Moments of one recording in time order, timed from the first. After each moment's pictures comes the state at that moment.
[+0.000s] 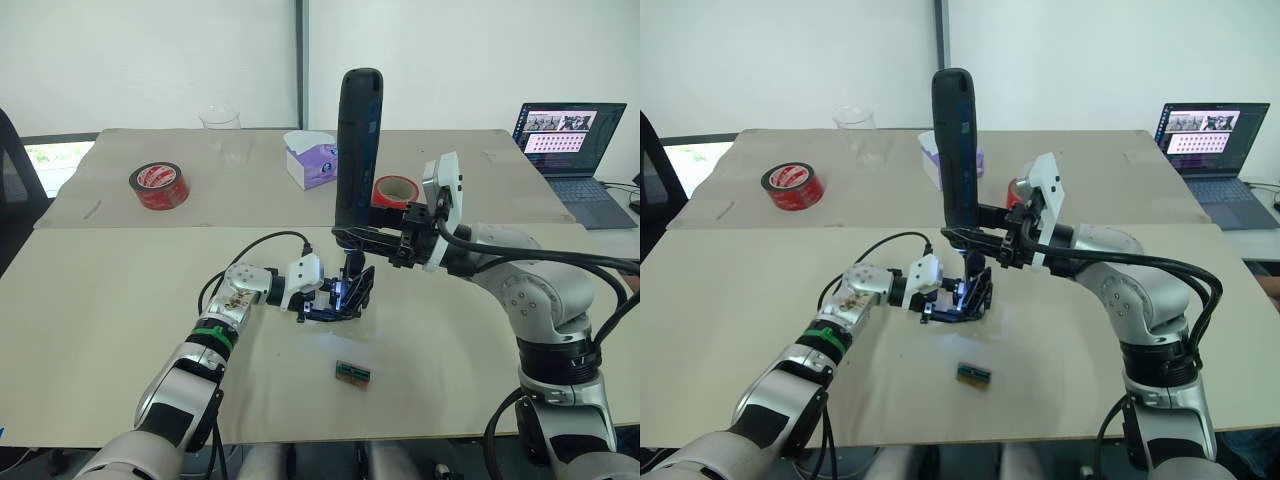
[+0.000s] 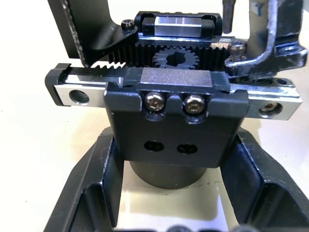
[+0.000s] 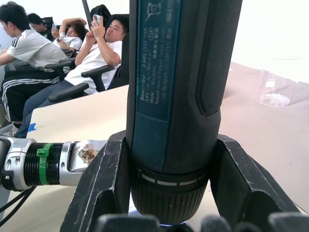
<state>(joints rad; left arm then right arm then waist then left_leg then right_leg) -0.78 0.26 -0.25 0.80 -0.07 -0.24 -1.31 -0.65 -0.50 -0.01 -0.29 0.71 0.77 0.78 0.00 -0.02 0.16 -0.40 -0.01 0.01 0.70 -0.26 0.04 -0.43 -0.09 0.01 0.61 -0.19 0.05</state>
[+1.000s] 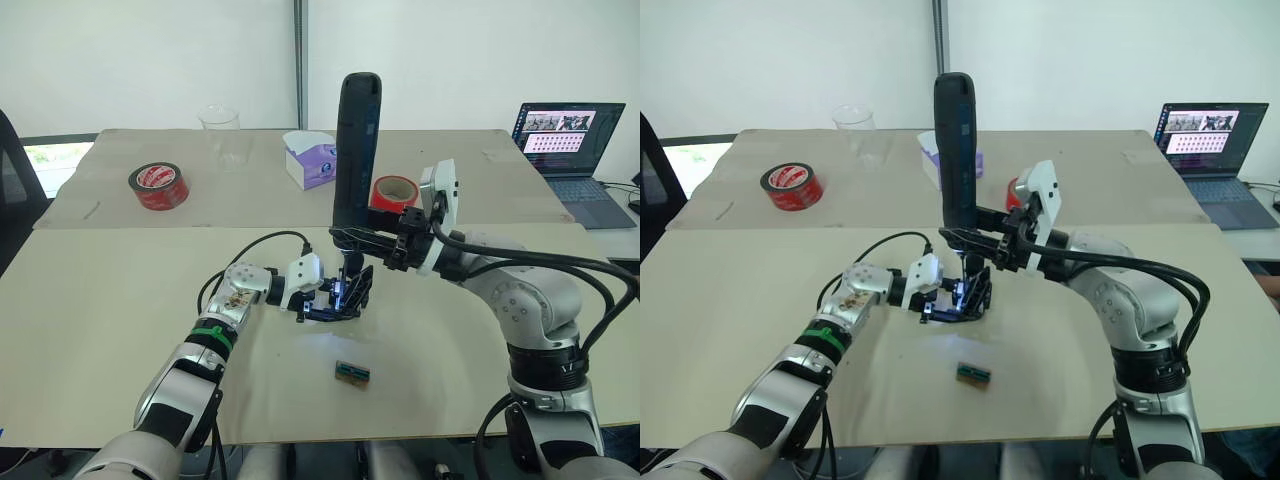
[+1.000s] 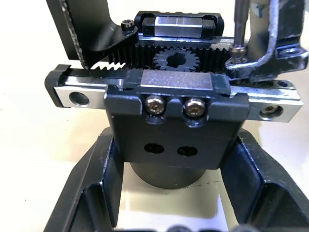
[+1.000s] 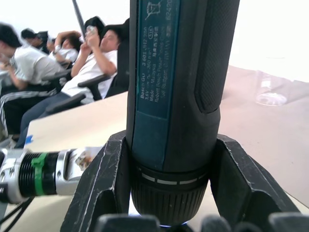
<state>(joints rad) -0.78 0.27 -0.25 0.78 -0.07 -0.21 -1.30 -0.61 -0.42 -0.03 -0.30 0.71 0.77 0.73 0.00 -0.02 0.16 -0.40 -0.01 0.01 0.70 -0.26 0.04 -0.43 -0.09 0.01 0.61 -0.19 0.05</state>
